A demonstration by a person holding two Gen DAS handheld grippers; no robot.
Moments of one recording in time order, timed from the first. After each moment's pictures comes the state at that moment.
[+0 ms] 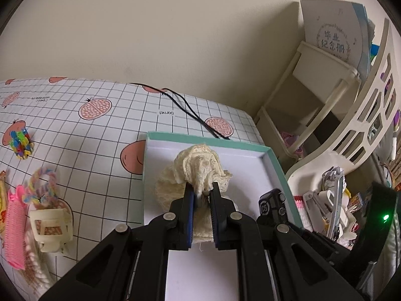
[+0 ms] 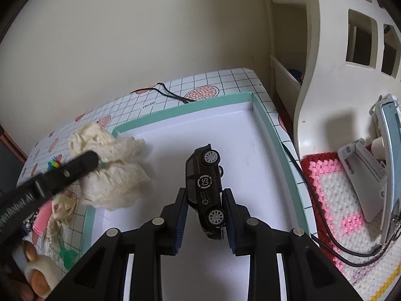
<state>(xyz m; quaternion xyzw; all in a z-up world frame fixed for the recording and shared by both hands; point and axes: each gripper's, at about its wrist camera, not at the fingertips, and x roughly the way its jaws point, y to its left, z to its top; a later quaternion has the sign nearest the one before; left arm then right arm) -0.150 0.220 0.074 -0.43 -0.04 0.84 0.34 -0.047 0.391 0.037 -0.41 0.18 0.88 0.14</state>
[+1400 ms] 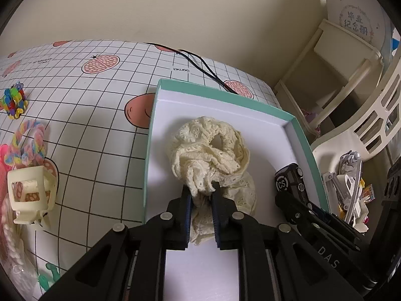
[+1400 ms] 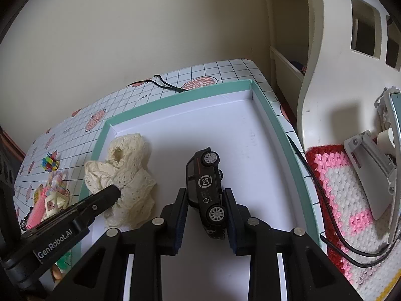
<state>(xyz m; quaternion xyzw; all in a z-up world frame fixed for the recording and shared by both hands) -0.149 0.224 0.030 -0.49 -0.03 0.81 0.31 -0.053 0.389 0.022 -0.43 0.18 0.88 0.14</state>
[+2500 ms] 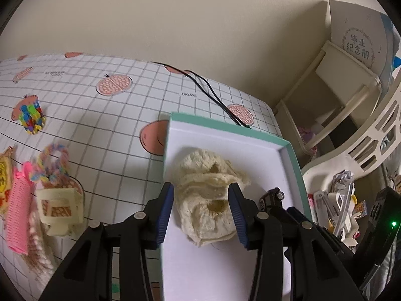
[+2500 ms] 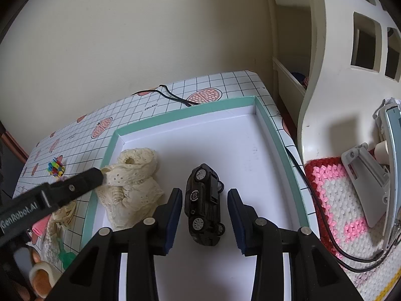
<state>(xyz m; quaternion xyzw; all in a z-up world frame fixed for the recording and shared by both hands) -0.158 0.208 0.065 -0.48 -0.05 0.83 0.29 -0.052 0.386 0.037 -0.41 0.17 0.89 0.13</state>
